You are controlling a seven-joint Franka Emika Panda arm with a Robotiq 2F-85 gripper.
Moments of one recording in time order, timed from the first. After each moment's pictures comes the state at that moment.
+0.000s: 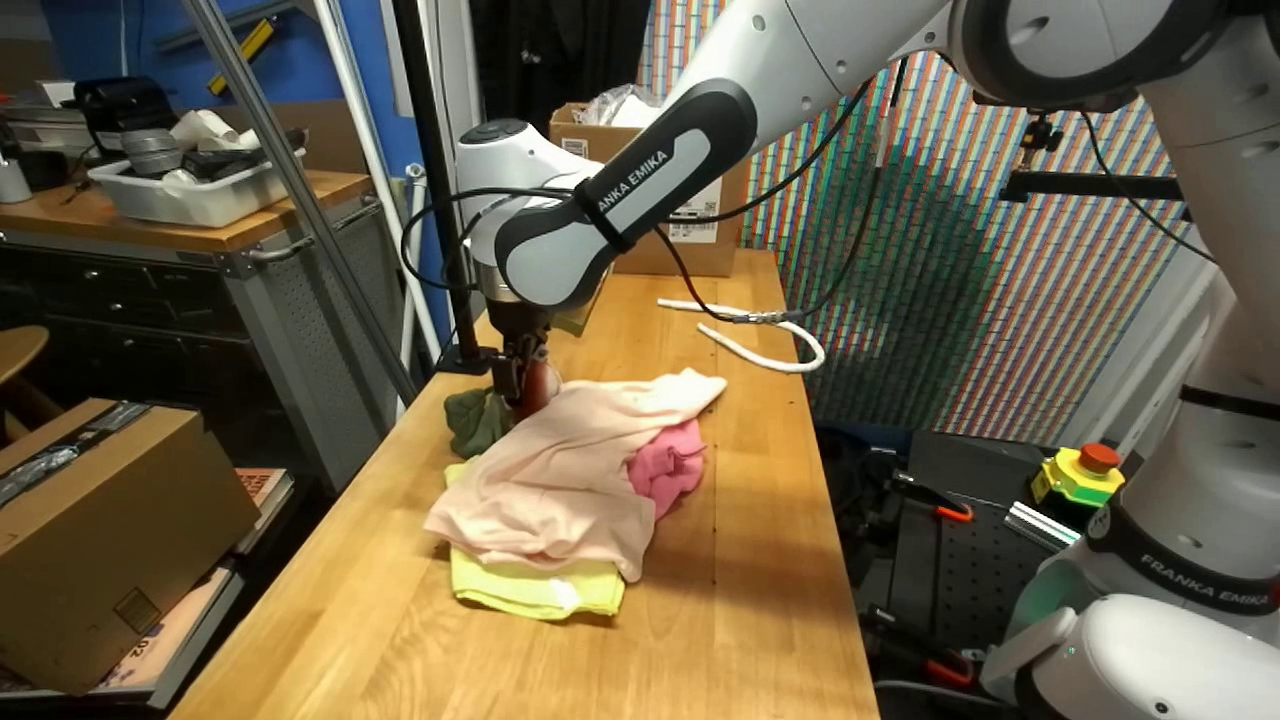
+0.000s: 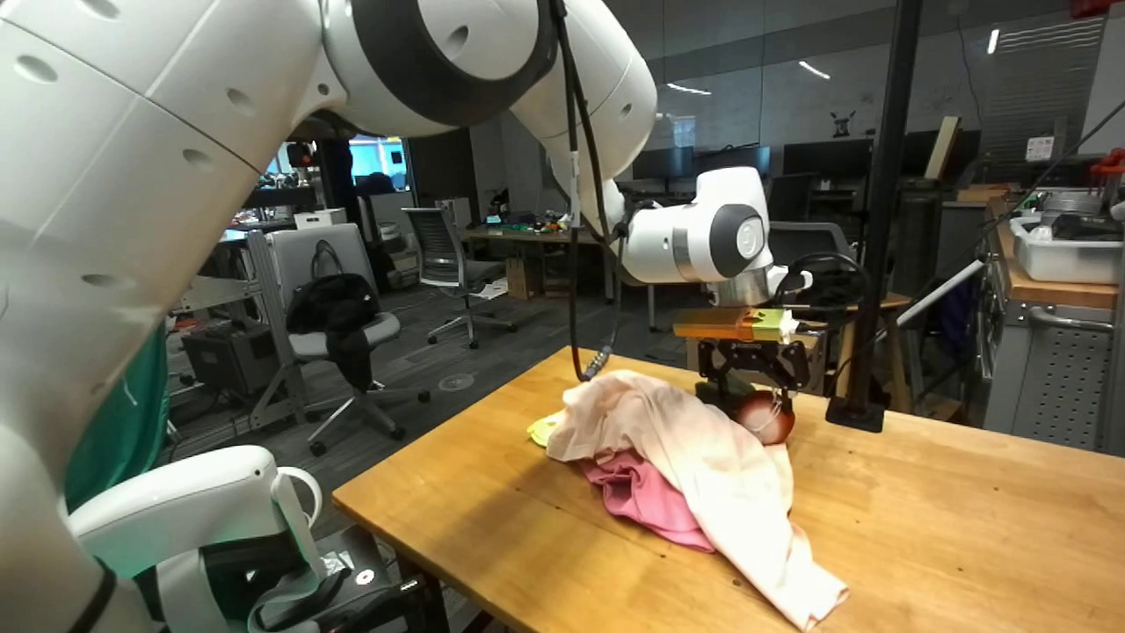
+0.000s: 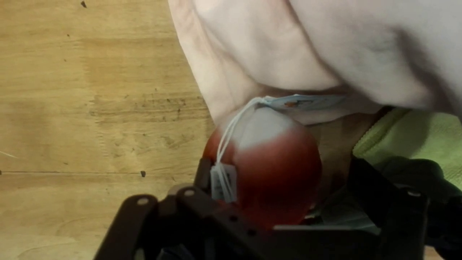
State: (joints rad) arm 0.10 0.70 0.04 -1.56 -0.24 2.34 -0.05
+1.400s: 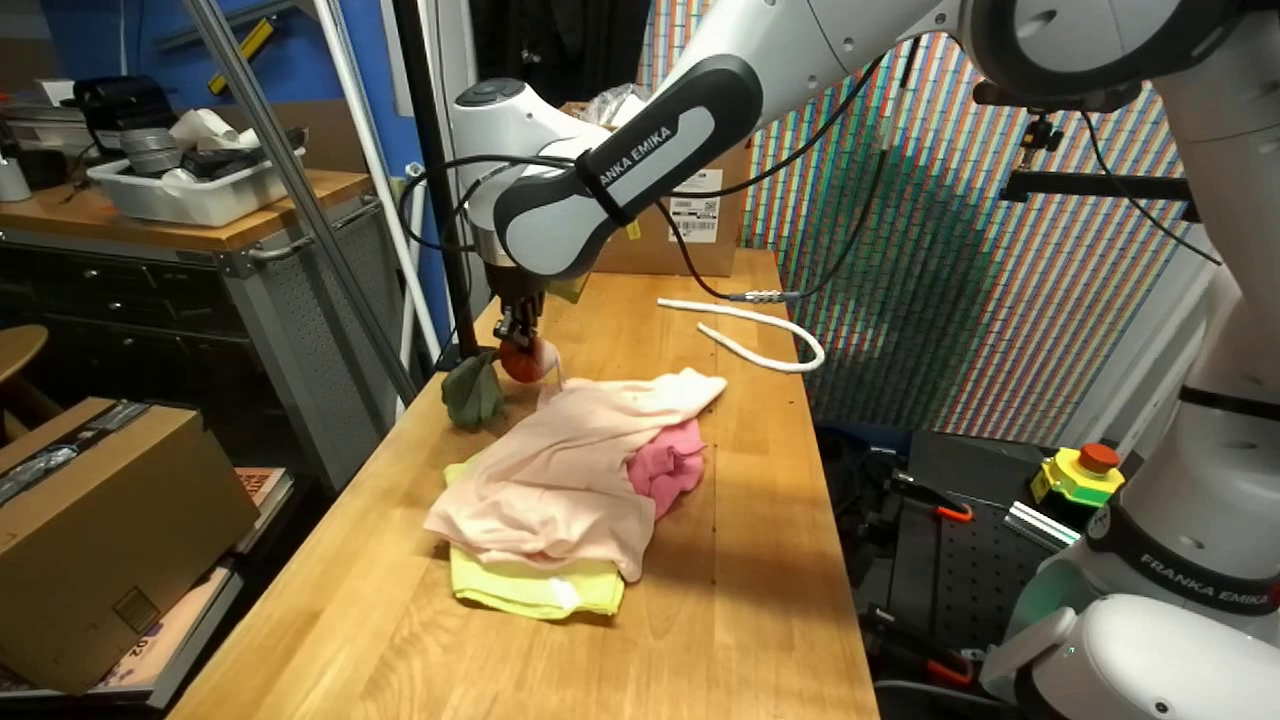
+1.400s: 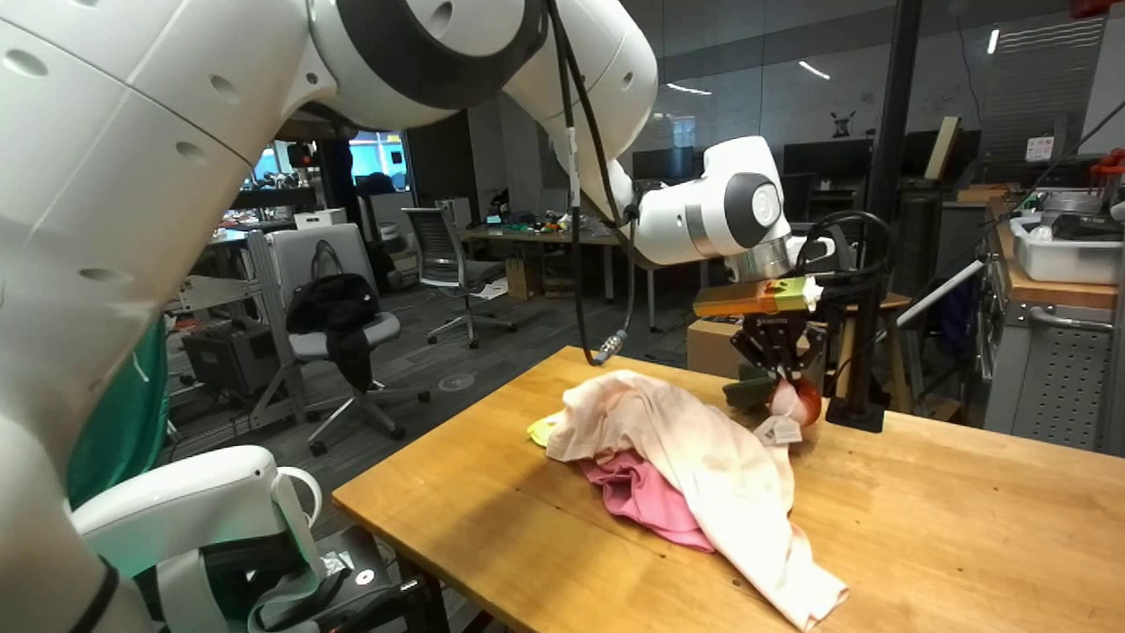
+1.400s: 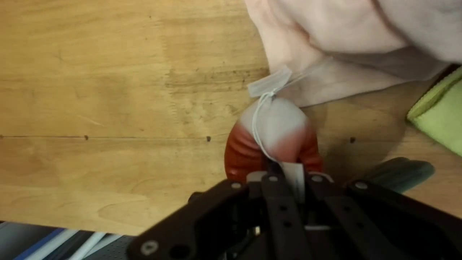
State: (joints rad) arm 0.13 0.68 -0.03 -1.51 -0.30 2.32 -0.01
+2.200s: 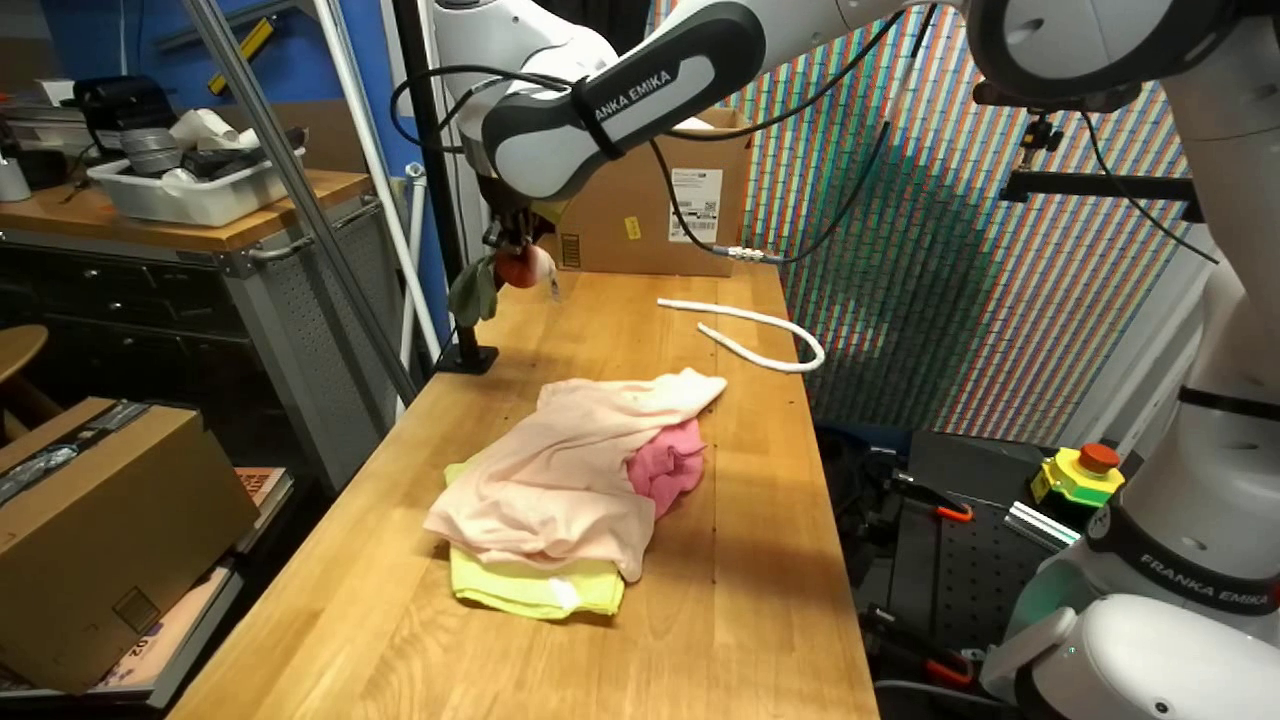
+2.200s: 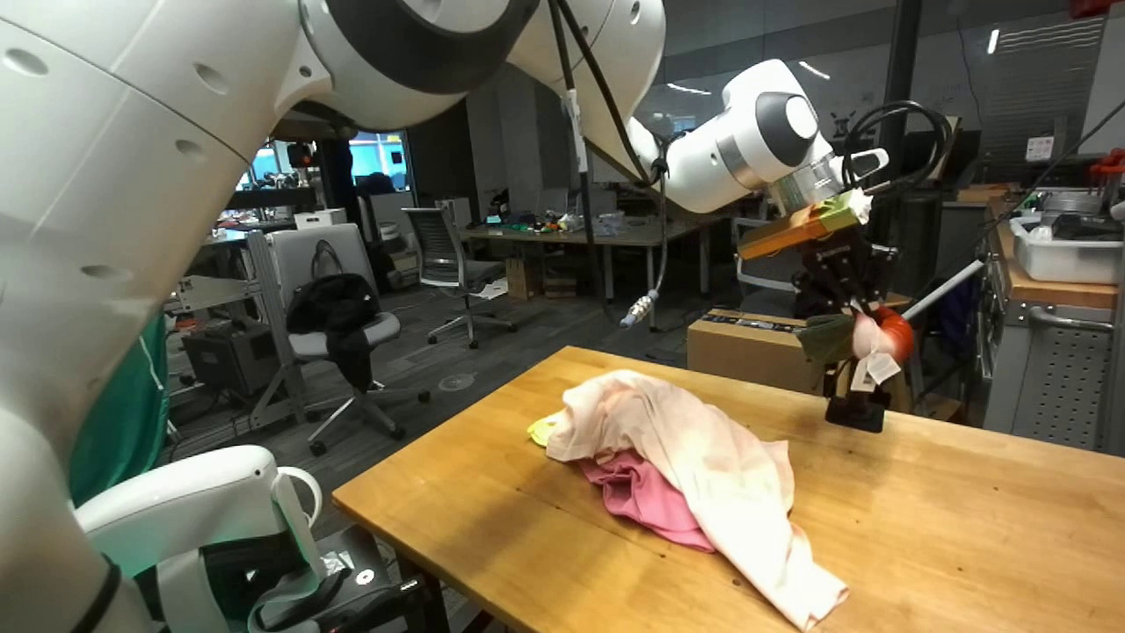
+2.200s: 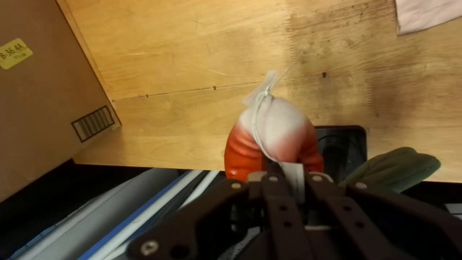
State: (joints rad) arm 0.16 0.67 -0.13 -1.33 -0.43 2.22 0.11
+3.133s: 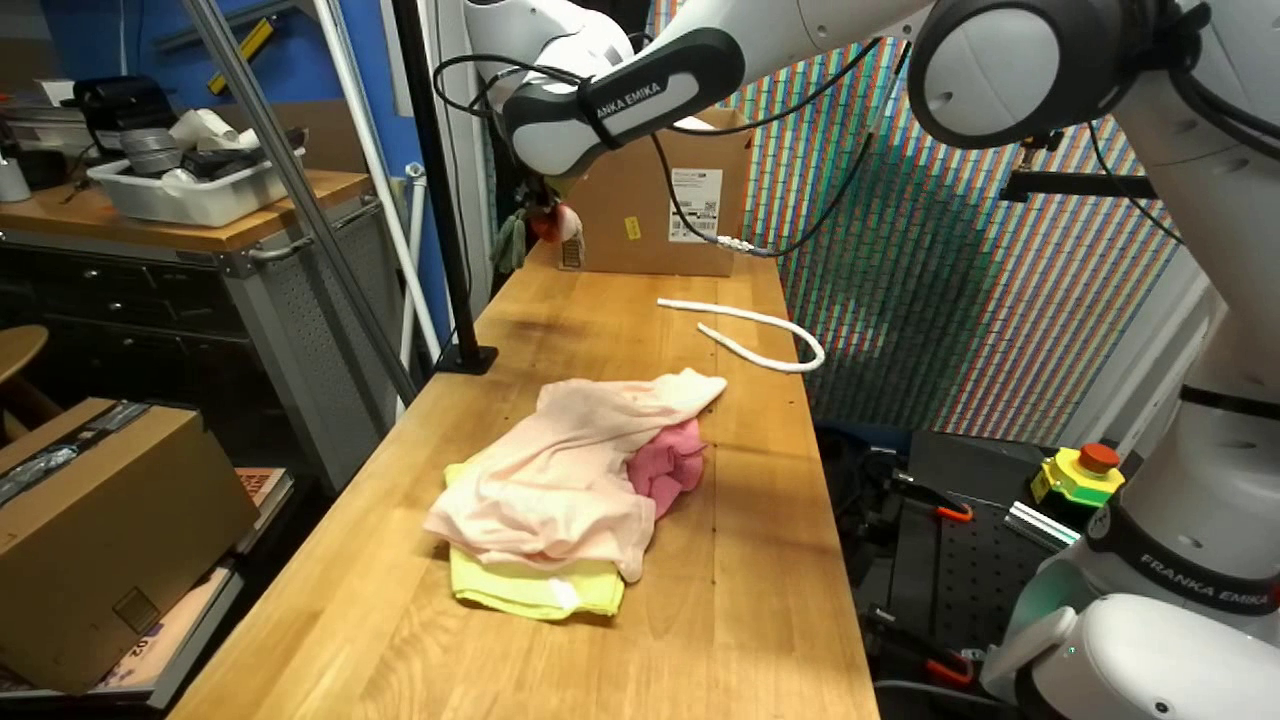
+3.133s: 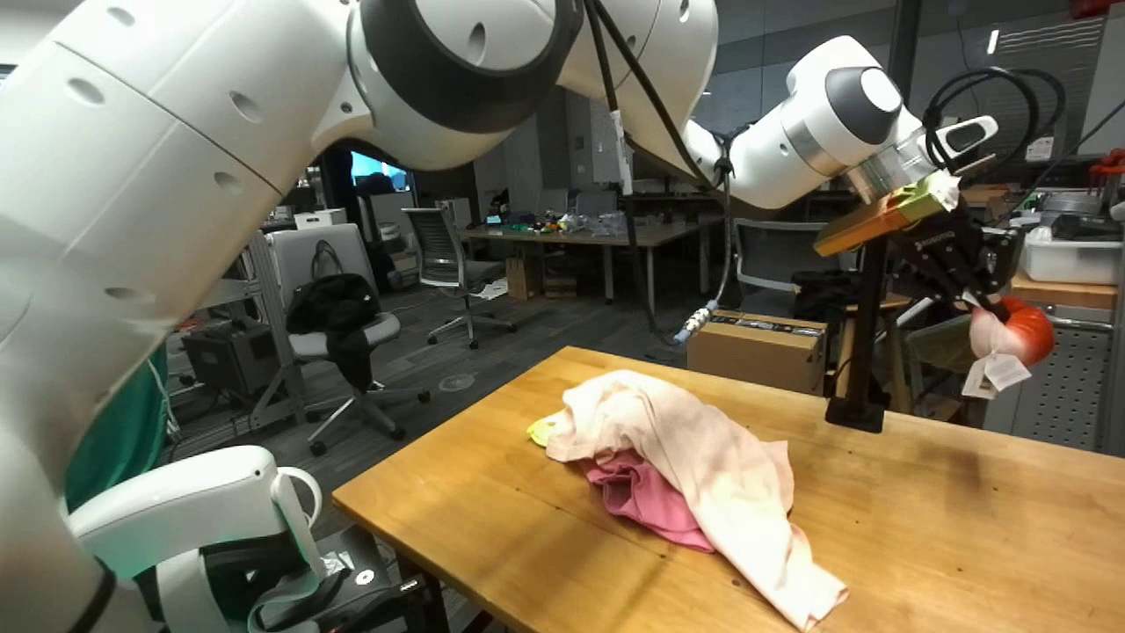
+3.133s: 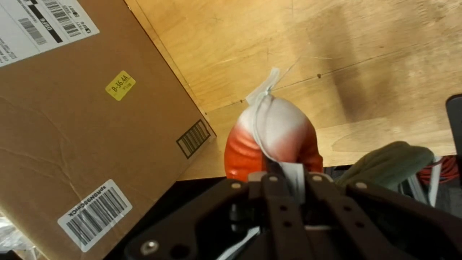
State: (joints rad) arm 0.11 0.78 -0.23 -1.12 -0.45 2.16 0.25
